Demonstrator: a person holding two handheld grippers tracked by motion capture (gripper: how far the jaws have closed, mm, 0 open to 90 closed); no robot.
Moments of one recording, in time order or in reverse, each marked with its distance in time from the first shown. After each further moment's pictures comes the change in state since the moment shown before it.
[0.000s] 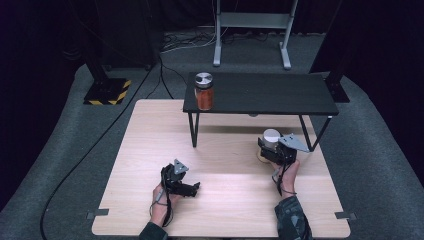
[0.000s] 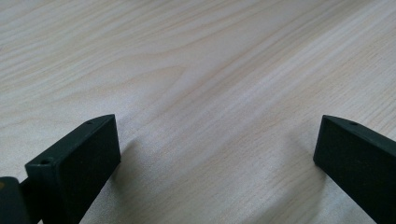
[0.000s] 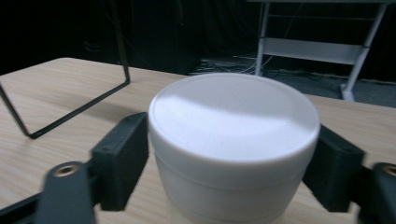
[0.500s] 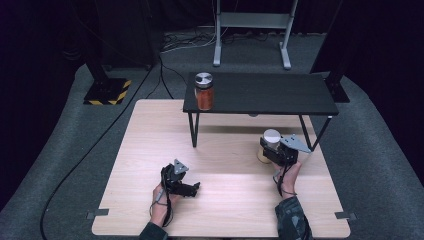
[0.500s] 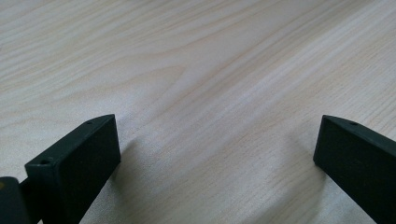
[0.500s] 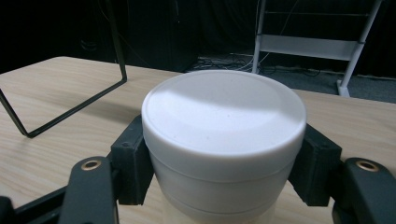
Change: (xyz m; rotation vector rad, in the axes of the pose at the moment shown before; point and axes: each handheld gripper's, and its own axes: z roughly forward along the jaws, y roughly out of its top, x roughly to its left) left arm 0.000 0.000 0.000 0.000 -0.001 0.000; right arm 0.002 0.002 -0.005 0.010 -0.021 0.005
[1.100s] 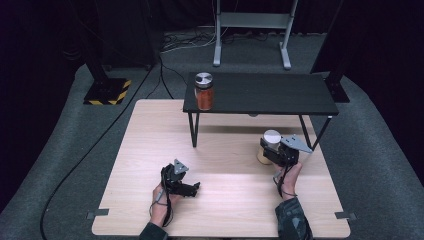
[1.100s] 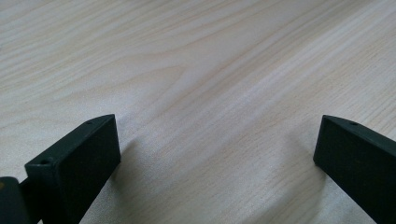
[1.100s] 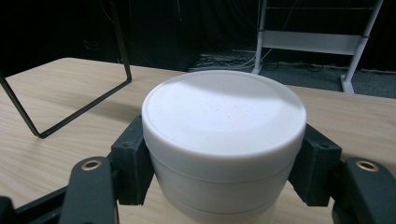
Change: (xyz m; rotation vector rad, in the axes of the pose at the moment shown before) left arm 0.000 0.000 0.000 0.000 0.000 0.000; right arm 0.001 0.008 -0.008 0.013 0.009 0.022
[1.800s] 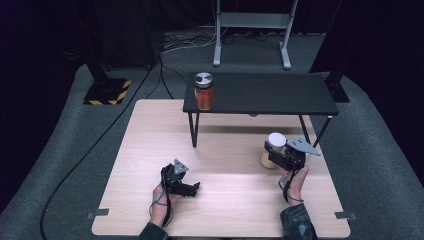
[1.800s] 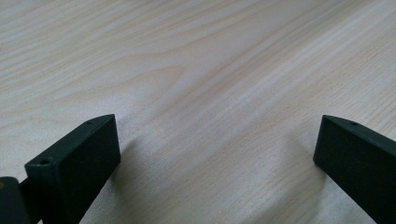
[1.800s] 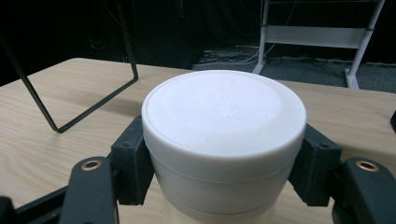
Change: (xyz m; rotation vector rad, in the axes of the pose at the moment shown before) left arm 0.000 0.000 0.000 0.000 0.000 0.000; right arm -0.006 0.010 -0.025 0.019 0.016 0.018
